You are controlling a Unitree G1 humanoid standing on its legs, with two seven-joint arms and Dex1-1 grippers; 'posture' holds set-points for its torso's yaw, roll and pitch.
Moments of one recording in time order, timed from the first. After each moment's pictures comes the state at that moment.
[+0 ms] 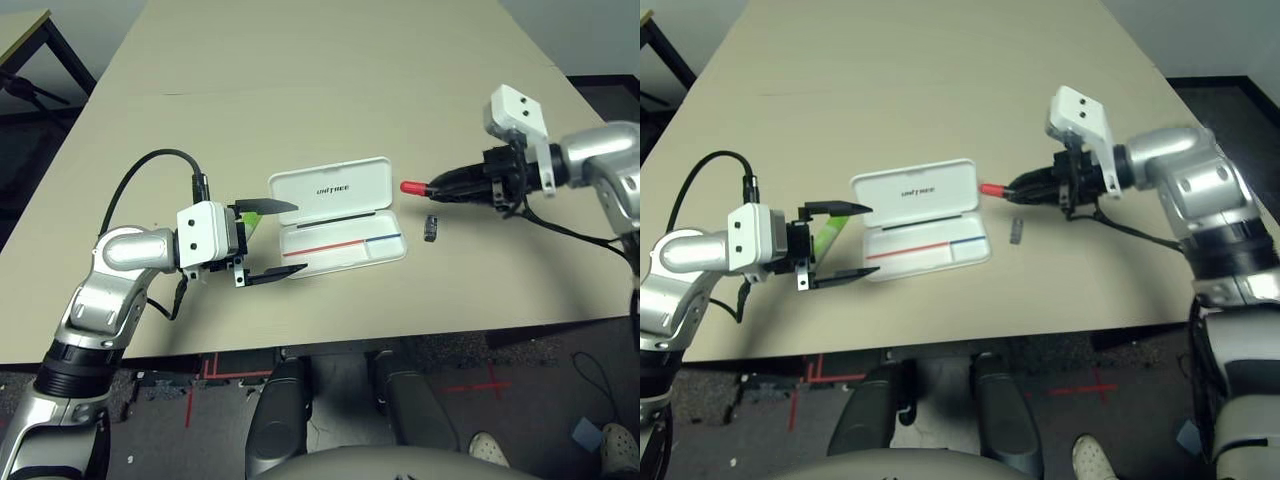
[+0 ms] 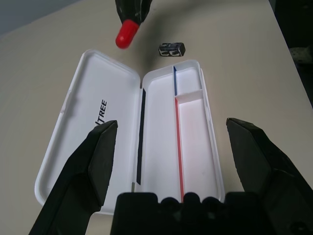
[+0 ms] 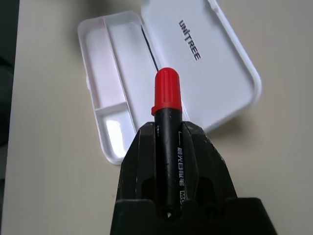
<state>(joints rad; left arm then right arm) -0.25 0.75 -0.01 -0.23 -0.33 0.02 -1.12 -0.99 -0.67 0.32 0.46 0.20 0.30 1.47</state>
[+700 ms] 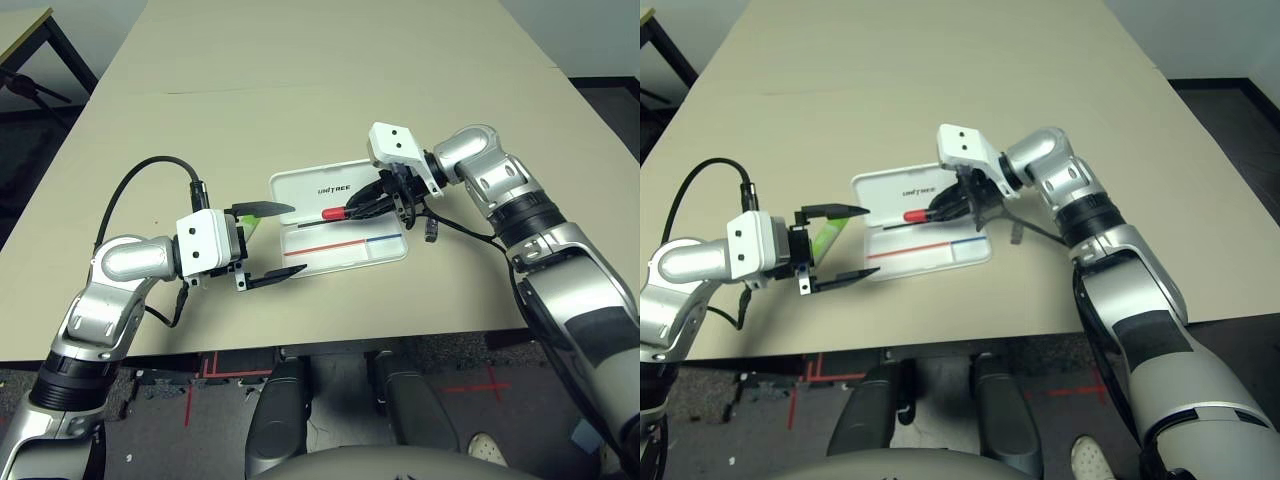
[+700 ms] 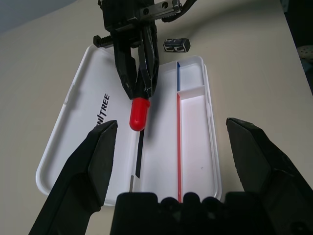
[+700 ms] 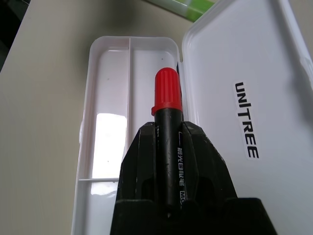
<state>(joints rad) -0.19 0.76 -0.01 -0.28 -0.32 0.03 -1.07 -1.06 -0.36 0.38 0.72 0.01 0.03 1.44</state>
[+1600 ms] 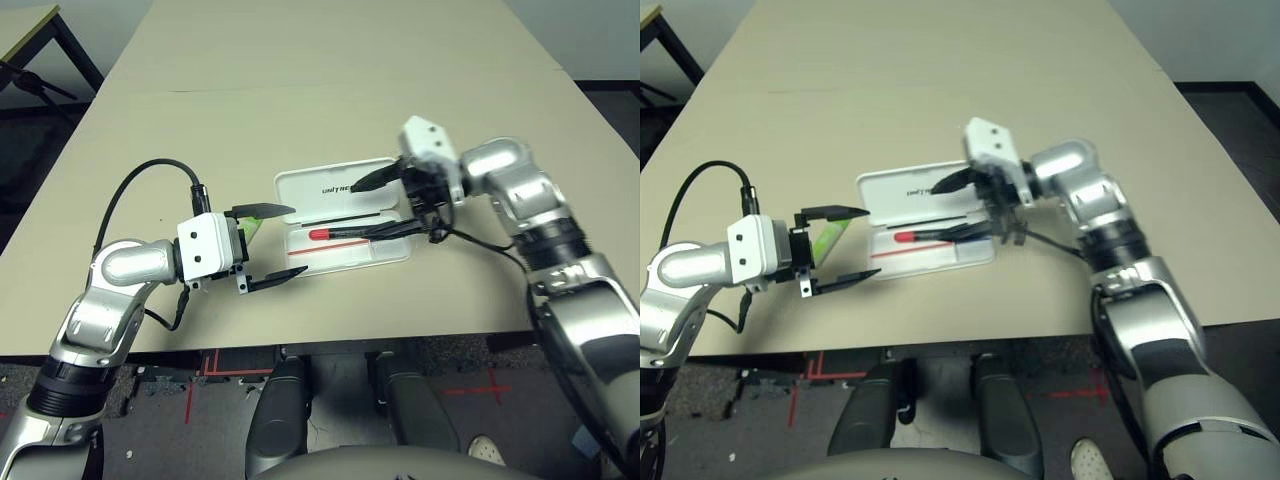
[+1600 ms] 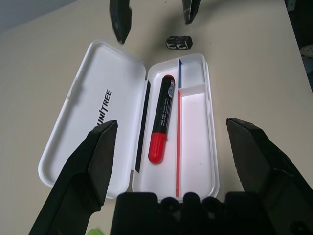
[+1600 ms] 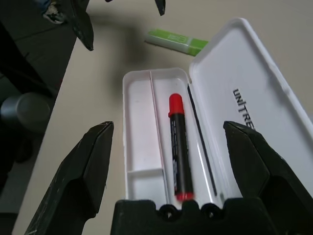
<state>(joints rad) -0.17 0.76 0.00 -0.30 -0.32 0.03 -1.04 -0.78 -0.60 0.17 0.22 0.27 0.37 1.49</state>
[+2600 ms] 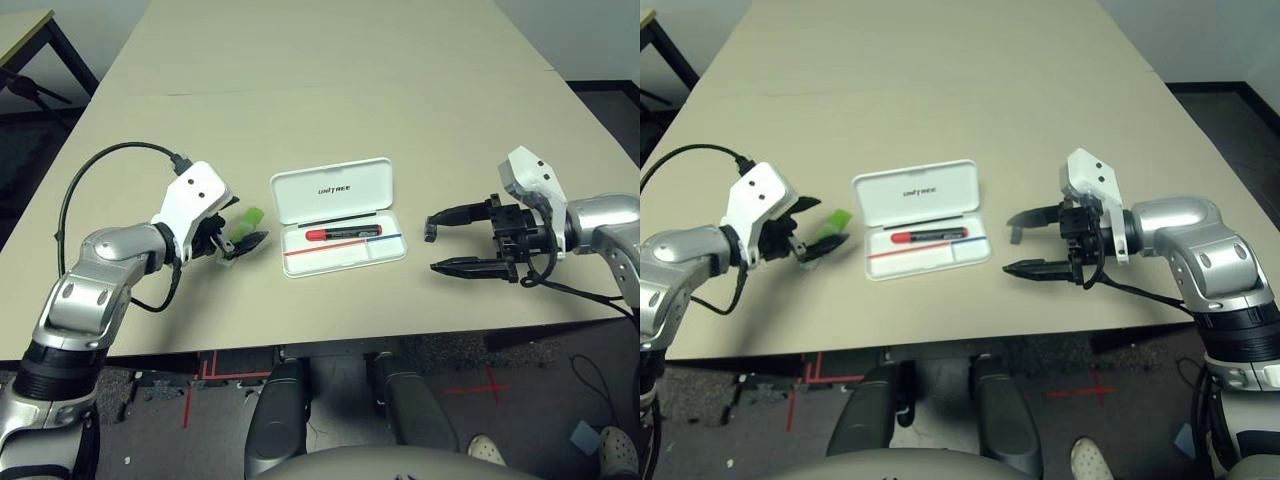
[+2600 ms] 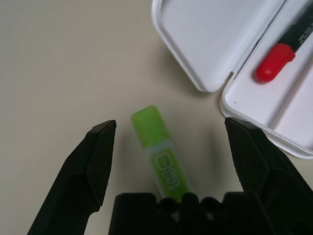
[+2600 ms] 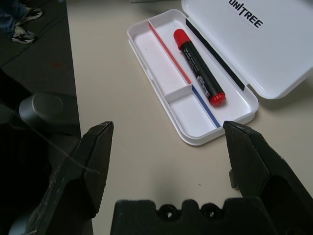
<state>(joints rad) -0.31 0.76 0.03 -0.29 -0.28 0.84 -0.71 -0.43 -0.84 0.03 -0.12 0.44 0.57 1.34</state>
